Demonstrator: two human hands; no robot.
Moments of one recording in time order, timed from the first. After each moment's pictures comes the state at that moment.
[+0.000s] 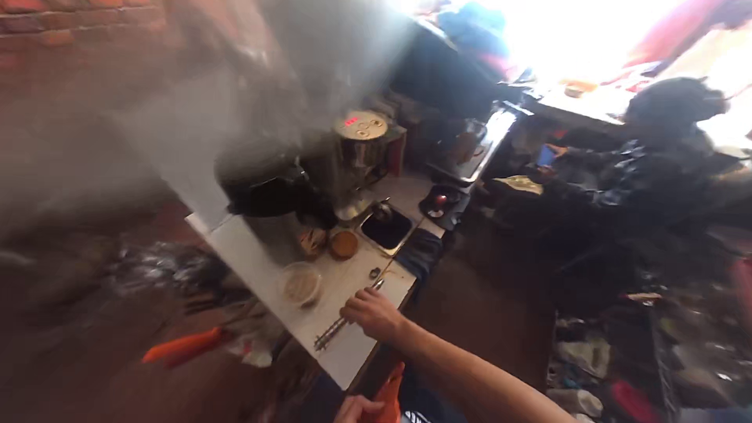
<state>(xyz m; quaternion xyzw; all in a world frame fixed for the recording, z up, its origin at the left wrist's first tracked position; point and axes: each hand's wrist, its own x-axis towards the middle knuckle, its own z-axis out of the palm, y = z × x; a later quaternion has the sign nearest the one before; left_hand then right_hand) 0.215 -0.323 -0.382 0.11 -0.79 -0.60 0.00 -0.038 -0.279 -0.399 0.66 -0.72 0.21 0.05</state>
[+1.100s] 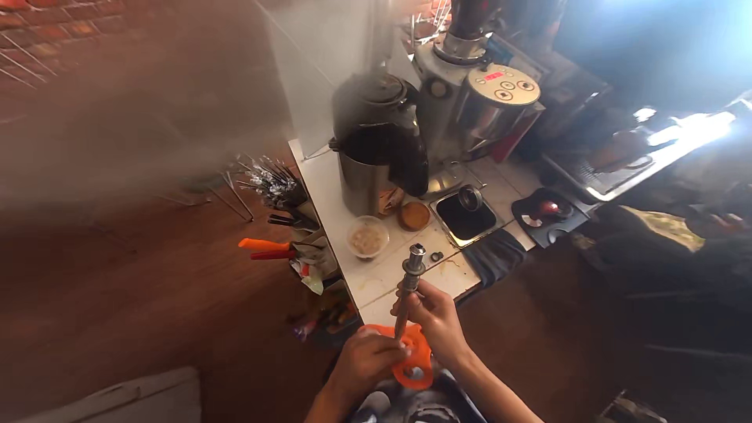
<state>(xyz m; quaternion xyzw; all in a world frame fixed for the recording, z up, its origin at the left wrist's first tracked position) 0.184 -0.350 -0.396 0.01 -0.89 -0.32 0.32 0.012 -0.262 -0.309 0.26 -0.58 0.67 -0.39</state>
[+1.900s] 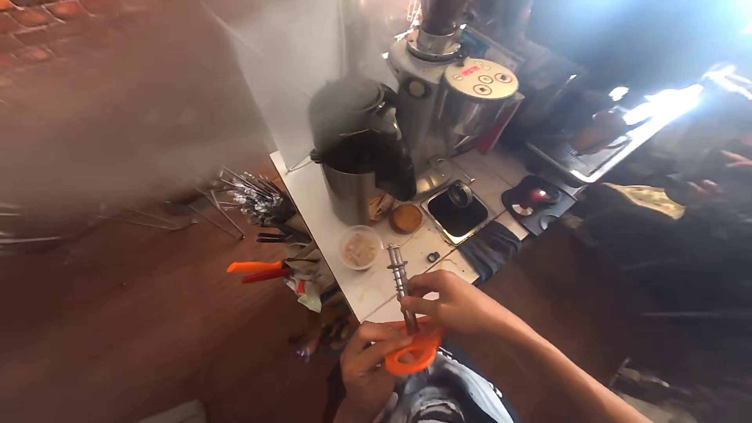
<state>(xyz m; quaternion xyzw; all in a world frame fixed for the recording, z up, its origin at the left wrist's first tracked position) 0.142 -0.347 -0.340 0.05 -0.69 -0.52 0.50 -0.059 -0.275 -0.245 0.43 -0.68 0.32 -0.49</state>
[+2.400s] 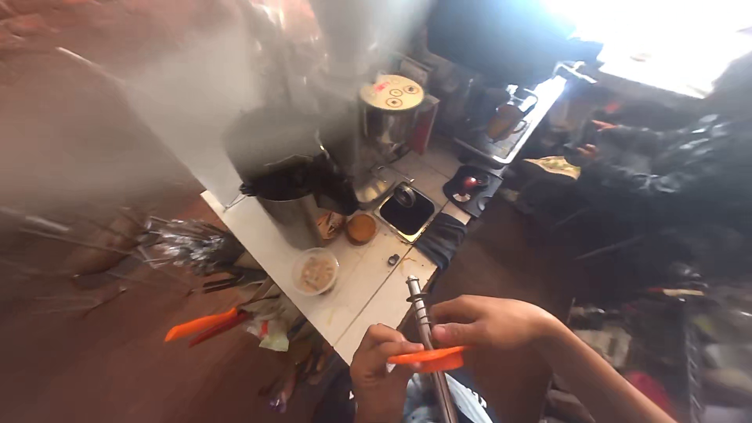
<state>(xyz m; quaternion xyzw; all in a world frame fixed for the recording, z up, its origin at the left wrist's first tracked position) 0.107 -0.311 -0.306 0.00 -0.58 -0.72 0.37 -0.082 -0.170 -0.220 0.44 -0.63 0.30 -0.57</state>
